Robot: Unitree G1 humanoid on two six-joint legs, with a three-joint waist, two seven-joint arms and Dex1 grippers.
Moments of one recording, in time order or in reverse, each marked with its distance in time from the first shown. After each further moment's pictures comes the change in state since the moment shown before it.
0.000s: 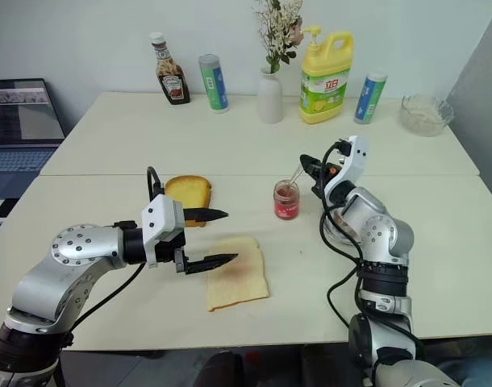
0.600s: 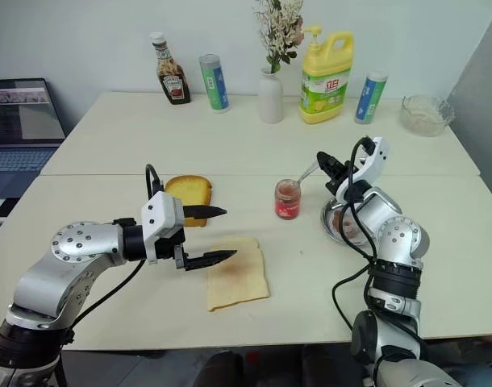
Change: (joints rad) left arm -0.016 -0.002 -0.001 0.027 0.014 -0.007 0.000; right arm -0.001 -0.026 -0.134 0.002 0.191 0.079 -0.134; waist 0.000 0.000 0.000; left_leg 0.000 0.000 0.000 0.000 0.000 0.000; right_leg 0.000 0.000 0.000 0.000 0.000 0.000
